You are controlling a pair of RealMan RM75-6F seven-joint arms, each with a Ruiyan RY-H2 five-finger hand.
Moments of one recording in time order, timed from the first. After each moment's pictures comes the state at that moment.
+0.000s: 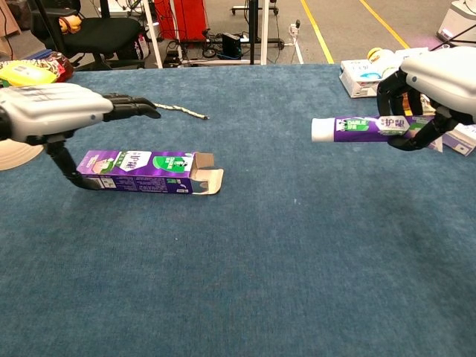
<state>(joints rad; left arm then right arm) -0.67 -1.35 -0.12 -1.51 1.48 0.81 0.25 0.57 -1.48 0.12 -1.63 -1.20 1.26 -0.61</state>
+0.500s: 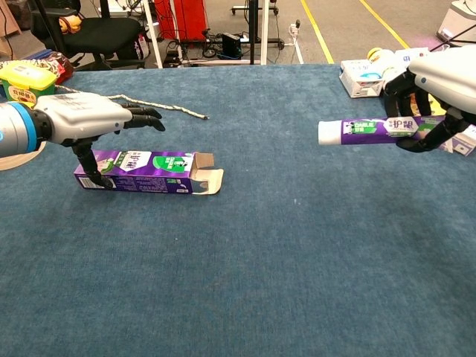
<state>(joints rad) -0.76 -1.47 -0.12 -1.34 1.31 0.71 0.36 0.55 -1.45 0.12 -1.65 -1.23 1.26 -0.61</state>
